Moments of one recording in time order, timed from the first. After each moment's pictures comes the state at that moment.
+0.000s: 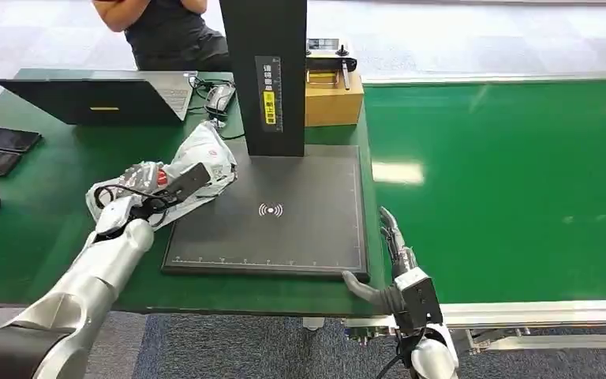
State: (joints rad) left arm -0.78 0.03 -0.19 -0.37 -1.22 0.28 0.17; right arm -0.01 0.14 0.06 -1.50 0.33 0.03 -0.50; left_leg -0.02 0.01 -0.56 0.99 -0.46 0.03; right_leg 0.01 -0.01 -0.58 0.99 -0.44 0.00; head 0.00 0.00
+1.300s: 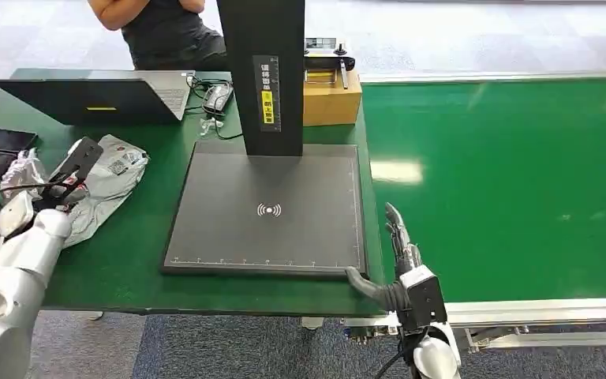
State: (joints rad) left arm -0.82 0.25 0.10 -0.32 -1.25 0.41 0.25; right arm -0.01 0.14 0.06 -1.52 0.31 0.02 -0.50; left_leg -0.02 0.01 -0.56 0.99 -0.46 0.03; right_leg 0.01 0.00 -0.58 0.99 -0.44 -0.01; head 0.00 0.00
